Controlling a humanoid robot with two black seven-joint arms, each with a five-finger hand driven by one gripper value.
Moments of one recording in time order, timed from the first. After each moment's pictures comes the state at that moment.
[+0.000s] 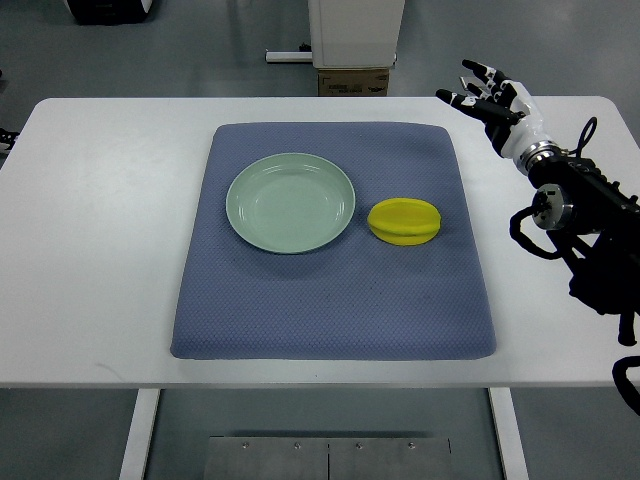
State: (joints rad) left arm -0.02 0.00 -0.10 -0.22 0.09 0.06 -0.21; right arm 0.94 -0.13 0.75 0.53 -0.39 0.08 0.23
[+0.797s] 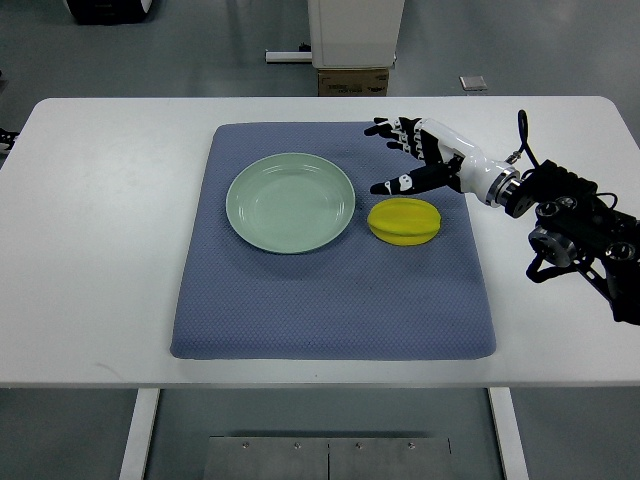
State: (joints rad) left arm -0.02 0.00 -0.10 -0.22 0.09 0.06 -0.21; right arm 0.95 -0.27 0.37 0.78 -0.70 0.20 0.37
